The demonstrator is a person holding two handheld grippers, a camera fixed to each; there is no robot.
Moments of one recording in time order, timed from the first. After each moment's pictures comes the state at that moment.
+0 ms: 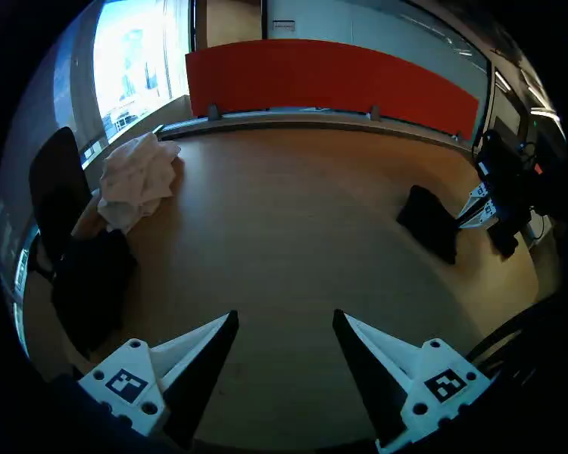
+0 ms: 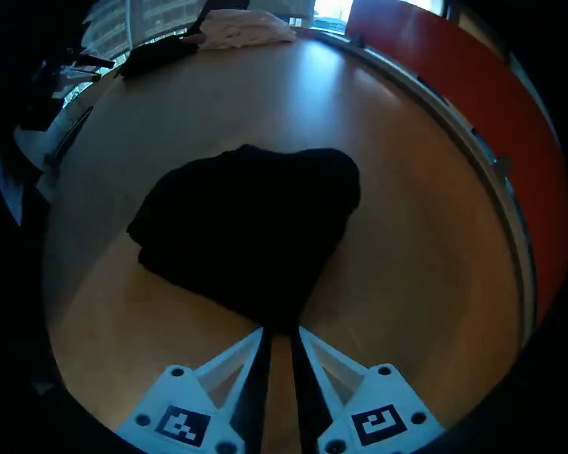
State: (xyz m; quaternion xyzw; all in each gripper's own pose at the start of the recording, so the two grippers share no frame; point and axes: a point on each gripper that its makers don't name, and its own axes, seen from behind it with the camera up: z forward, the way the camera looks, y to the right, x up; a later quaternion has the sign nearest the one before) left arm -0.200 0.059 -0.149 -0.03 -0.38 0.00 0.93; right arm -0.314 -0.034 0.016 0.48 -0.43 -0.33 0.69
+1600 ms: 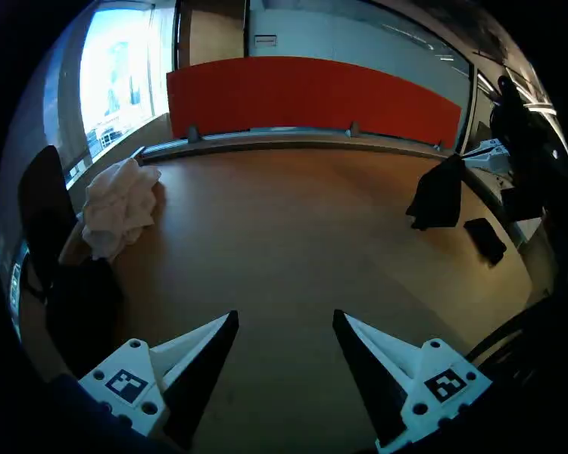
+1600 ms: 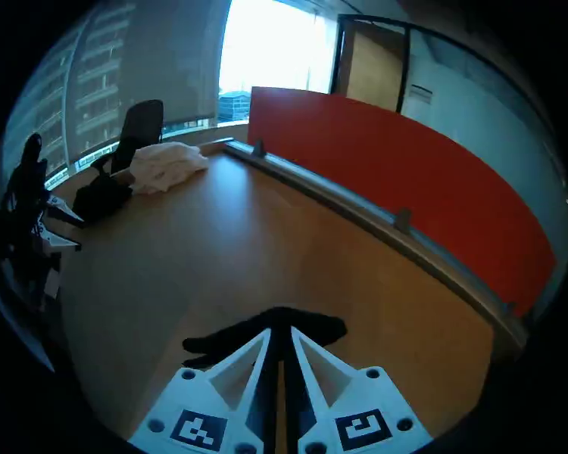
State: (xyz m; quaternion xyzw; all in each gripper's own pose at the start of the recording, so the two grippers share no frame) left arm -0.179 0.078 -0.119 -0.08 -0.34 0.00 0.94; right arm -0.114 -0.090 0.053 0.36 -0.29 -0.17 0.87
